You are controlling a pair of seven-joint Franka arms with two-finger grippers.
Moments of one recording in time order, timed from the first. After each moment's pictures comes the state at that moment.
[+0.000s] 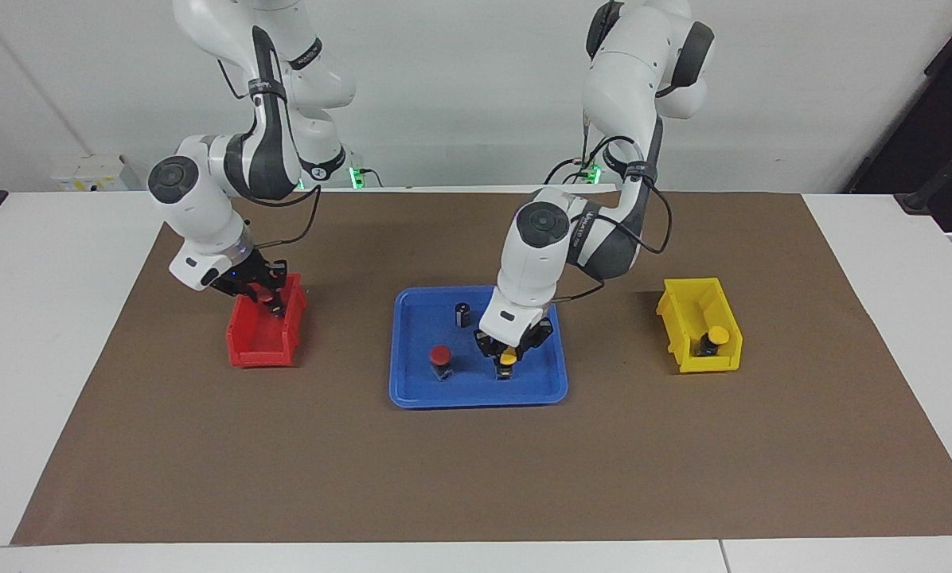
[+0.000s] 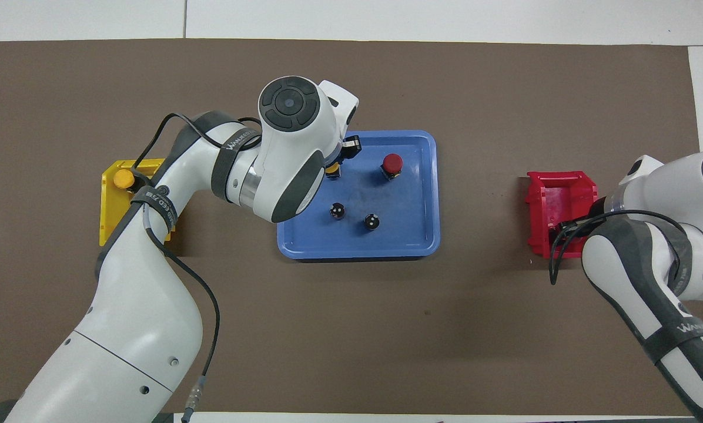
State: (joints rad) left arm -0.61 0.58 -0.01 -1.44 -0.04 2.12 -0.74; right arm -0.07 0.01 0.02 -2.21 0.01 2.11 -0.22
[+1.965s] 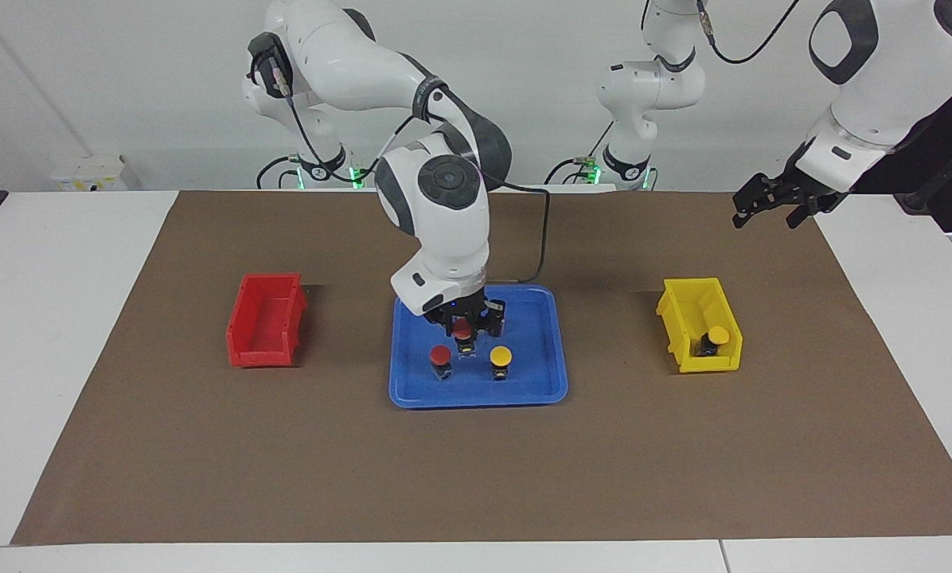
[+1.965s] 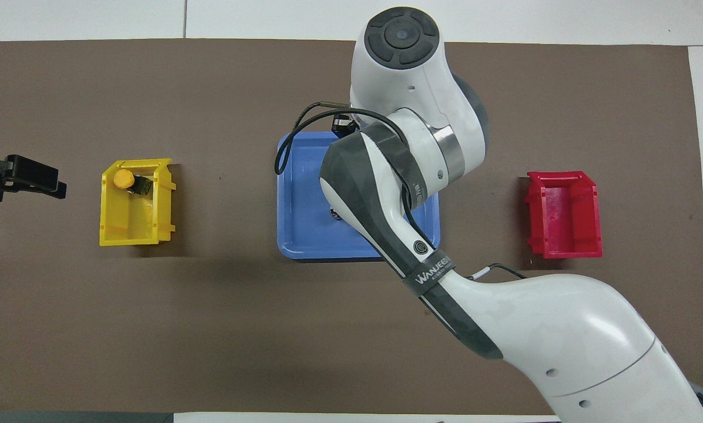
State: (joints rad) left arm -0.06 -0.03 0.02 -1.70 -0.06 1.65 -0.01; right arm 0.46 0.66 0.07 -1.08 -0.02 1.75 0.74
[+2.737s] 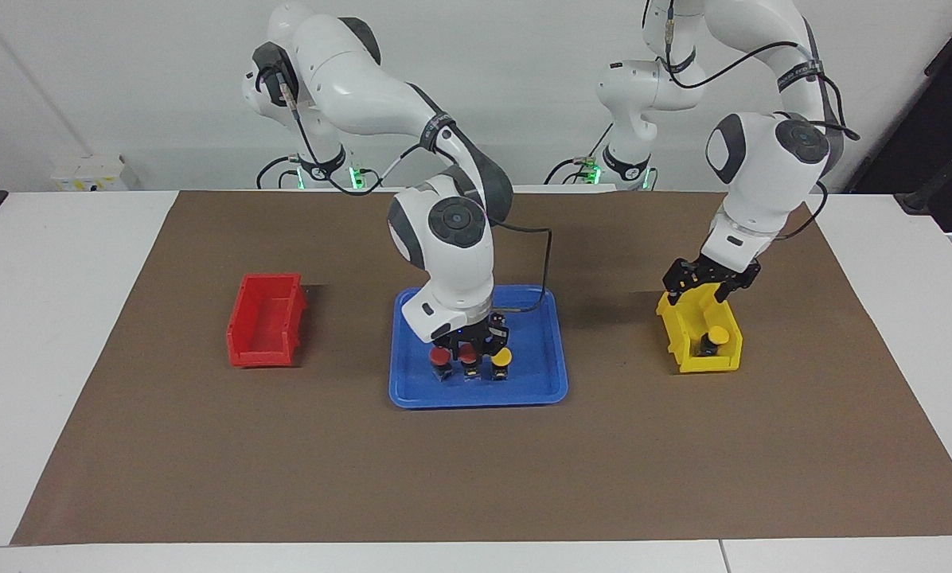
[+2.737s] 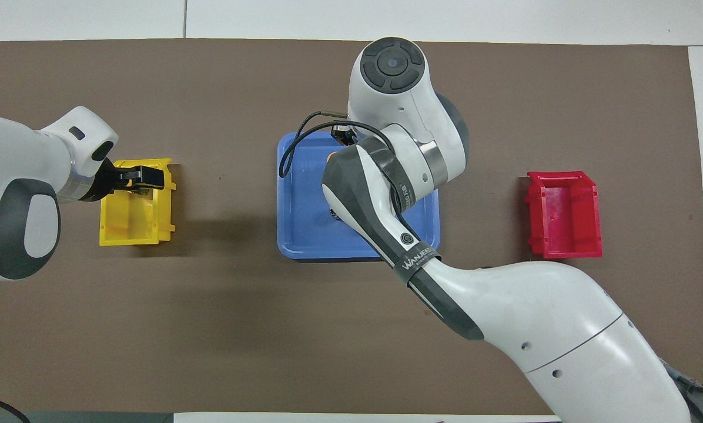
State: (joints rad) left arm -0.10 0.03 0.01 -2.06 -0.06 2.19 -0.06; right arm 0.46 0.68 0.07 -1.24 -0.02 1.97 0.74
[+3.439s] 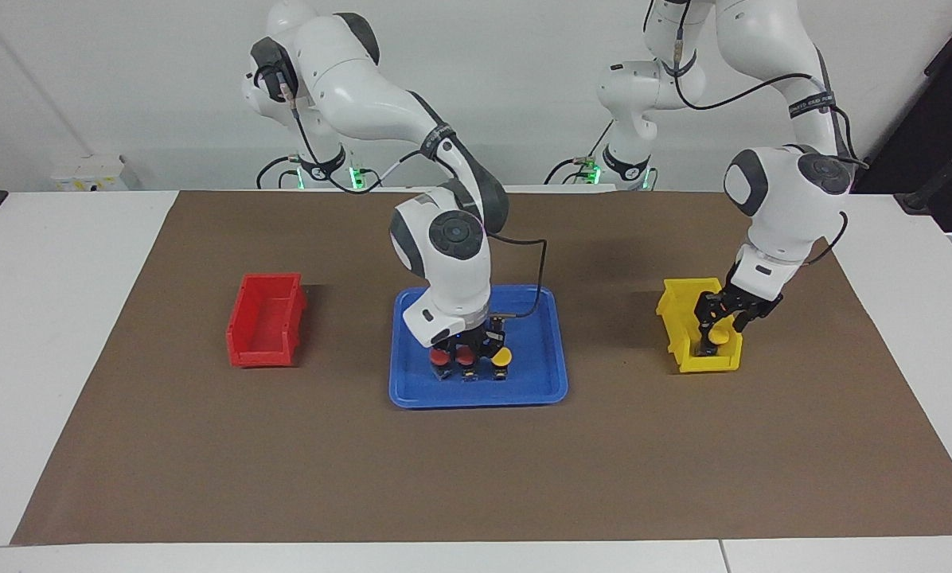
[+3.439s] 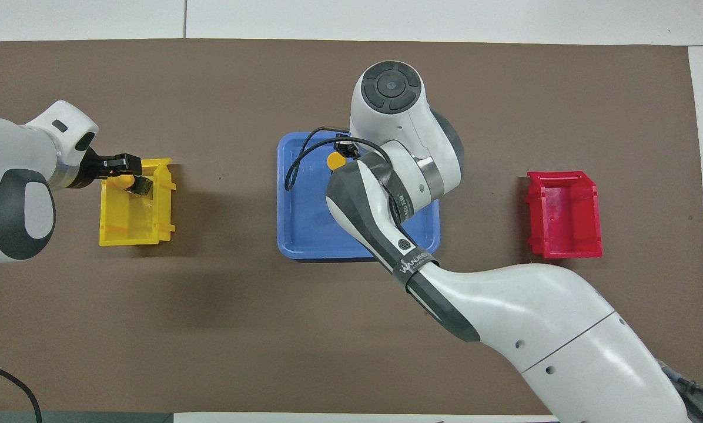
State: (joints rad) left arm -0.06 0.12 0.02 -2.05 -0.06 2.32 -0.04; right arm 0.46 0.66 0.07 -1.31 -0.02 1.99 0.74
